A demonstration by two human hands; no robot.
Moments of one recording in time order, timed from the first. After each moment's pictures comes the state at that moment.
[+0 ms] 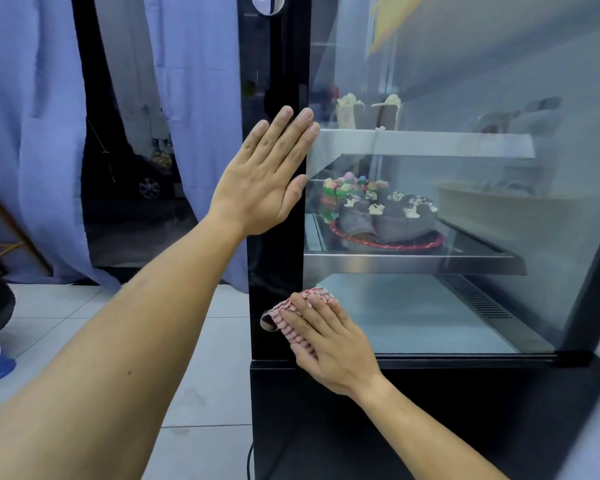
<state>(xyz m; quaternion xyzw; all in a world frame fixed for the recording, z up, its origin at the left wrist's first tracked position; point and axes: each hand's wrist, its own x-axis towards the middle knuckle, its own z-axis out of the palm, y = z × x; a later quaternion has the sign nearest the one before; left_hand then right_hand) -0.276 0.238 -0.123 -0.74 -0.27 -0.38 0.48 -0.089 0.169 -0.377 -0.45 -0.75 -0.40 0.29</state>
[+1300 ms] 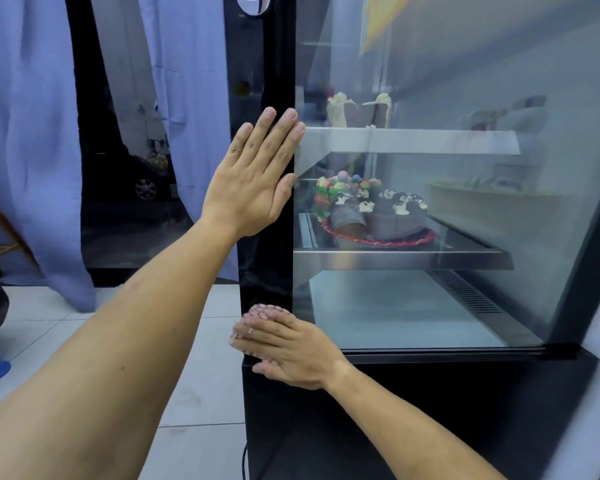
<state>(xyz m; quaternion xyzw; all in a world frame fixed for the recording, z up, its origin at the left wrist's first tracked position) -0.273 0.232 -0.131 -0.74 -0.30 -0.39 0.46 -0.116 0.184 -0.370 -0.33 -0.80 -0.49 0.06</state>
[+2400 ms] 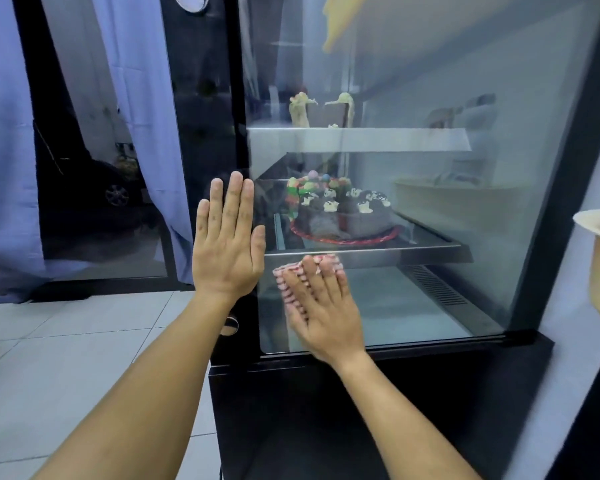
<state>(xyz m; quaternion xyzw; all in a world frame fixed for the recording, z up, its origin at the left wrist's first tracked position) -0.230 0.231 -0.228 -0.70 -0.39 -0.50 0.34 -0.042 0.174 -0.343 -0.49 -0.66 -0.43 0.37</state>
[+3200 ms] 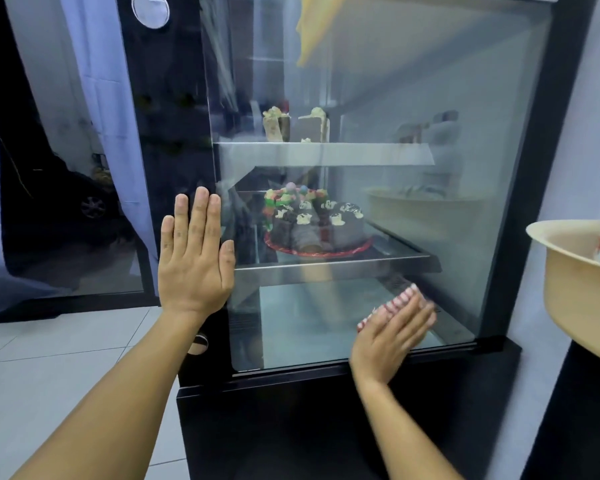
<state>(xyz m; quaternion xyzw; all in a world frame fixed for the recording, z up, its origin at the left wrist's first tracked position) -0.226 0.235 -0.232 -0.68 -0.39 -0.52 0.35 0.044 0.150 -0.376 -0.68 -0.29 -0.23 0.63</state>
